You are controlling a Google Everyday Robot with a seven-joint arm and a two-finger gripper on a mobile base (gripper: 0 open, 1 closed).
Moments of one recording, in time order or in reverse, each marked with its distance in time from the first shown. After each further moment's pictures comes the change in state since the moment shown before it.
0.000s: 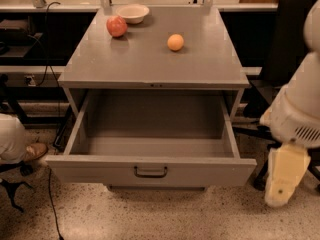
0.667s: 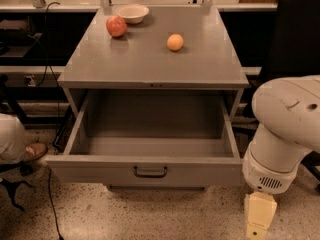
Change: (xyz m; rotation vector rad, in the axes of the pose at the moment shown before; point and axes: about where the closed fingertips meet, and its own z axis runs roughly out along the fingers) arm 0.009 0.048 0.119 -0.162 0.087 0.031
